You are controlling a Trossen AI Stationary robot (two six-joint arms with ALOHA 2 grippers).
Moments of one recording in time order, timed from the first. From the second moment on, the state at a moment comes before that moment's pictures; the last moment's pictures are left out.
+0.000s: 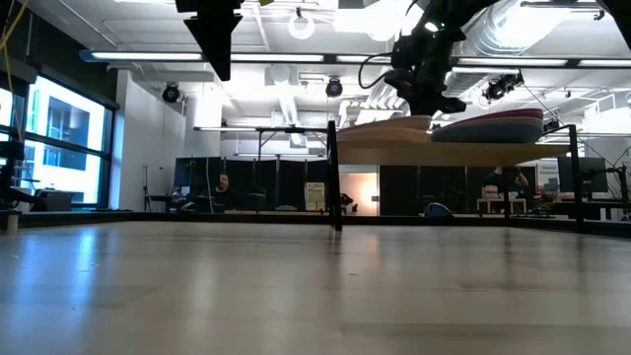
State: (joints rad) left arm -0.26 1.82 1.72 -1.55 -0.64 -0.52; right arm -0.88 1.80 1.80 -1.31 -0.21 0.28
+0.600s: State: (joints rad) left arm -0.26 1.82 1.72 -1.54 -0.64 -0.52; right arm -0.87 1.80 1.80 -1.27 -0.17 0.24
